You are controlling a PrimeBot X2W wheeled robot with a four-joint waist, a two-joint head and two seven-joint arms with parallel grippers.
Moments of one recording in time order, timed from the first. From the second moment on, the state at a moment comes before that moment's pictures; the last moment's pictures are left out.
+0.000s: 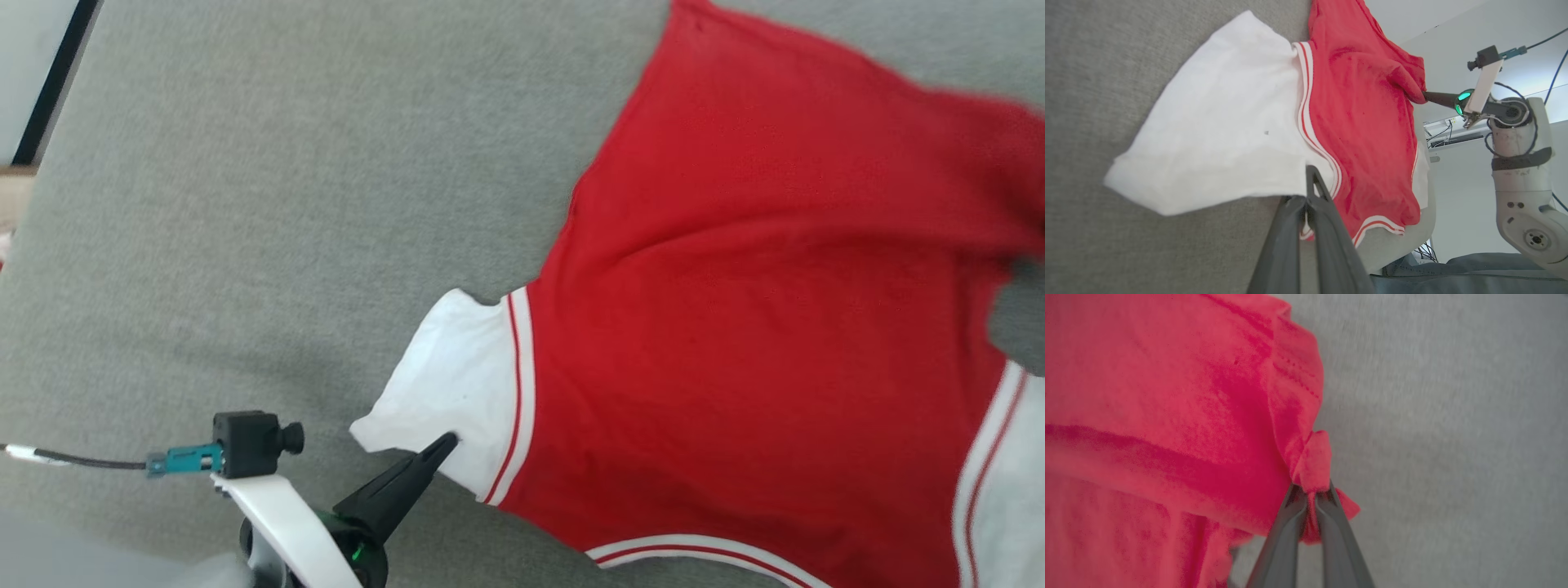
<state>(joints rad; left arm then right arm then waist) -0.43 0.78 -1.09 -0.05 -1.55 -0.13 -0.24 -0.59 -0.51 -0.10 0.17 0.39 0.13 1.07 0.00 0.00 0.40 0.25</state>
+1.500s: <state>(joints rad) -0.38 0.76 -1.03 -0.04 -1.54 -0.13 -0.24 -0.41 -0.41 -0.07 -0.18 0.41 0.13 1.01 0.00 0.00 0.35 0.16</state>
